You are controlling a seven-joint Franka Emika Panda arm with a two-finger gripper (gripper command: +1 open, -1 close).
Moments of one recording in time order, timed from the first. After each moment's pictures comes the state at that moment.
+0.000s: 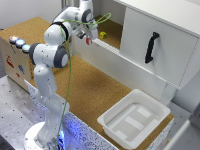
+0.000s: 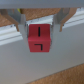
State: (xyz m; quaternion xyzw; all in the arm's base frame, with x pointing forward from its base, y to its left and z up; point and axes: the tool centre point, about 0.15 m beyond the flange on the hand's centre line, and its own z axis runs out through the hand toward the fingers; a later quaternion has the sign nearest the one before) arm 0.543 0.125 0.470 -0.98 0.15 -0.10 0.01
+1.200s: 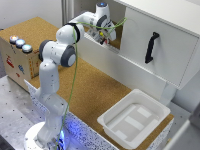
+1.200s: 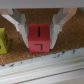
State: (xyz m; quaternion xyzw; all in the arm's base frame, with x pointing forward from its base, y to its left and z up) arm 0.648 0.093 0.463 -0.98 0.09 -0.17 0.02
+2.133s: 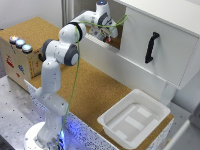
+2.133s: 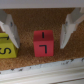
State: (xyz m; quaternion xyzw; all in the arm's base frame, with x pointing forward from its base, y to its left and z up) arm 0.652 0.109 0.477 -0.98 0.07 -0.18 0.00
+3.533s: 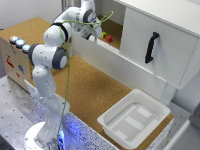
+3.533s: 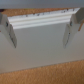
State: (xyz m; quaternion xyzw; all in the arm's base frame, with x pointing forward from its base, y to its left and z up) arm 0.462 0.164 0.486 -0.99 0.07 -0.09 0.00
